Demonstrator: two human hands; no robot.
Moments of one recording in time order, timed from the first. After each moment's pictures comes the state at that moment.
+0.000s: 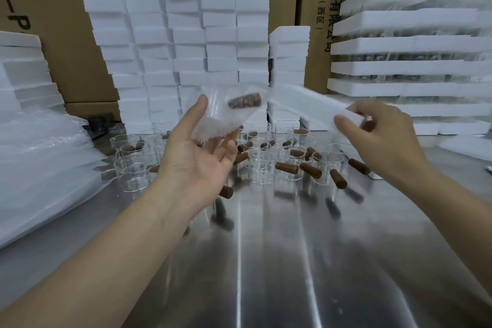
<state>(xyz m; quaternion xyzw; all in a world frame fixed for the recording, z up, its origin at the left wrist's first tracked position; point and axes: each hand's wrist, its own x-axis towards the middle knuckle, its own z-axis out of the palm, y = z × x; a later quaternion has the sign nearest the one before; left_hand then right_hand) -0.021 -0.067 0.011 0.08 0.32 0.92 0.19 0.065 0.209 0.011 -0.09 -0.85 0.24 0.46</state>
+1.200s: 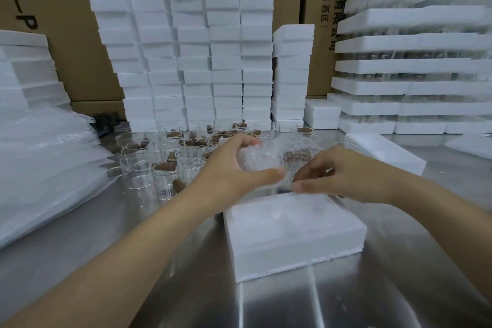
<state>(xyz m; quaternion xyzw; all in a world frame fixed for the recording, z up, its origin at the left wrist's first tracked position) -0.029 -0.058 -0.020 0.34 0.79 0.52 0.00 0.056 0.185 -0.006 0.07 -0.95 0.30 0.05</state>
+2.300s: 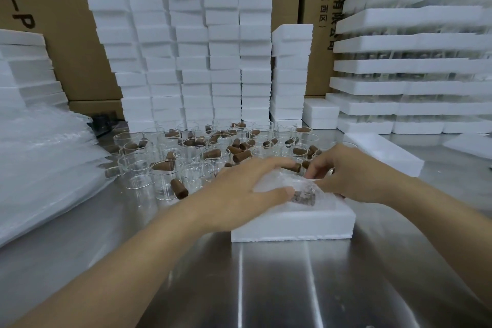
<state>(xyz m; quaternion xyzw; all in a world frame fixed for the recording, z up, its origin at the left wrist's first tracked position) -0.017 -0.060 -0.021 0.46 0.83 0.31 0.05 0.055 0.183 -0.007 -0.02 -0.96 0.26 0.11</state>
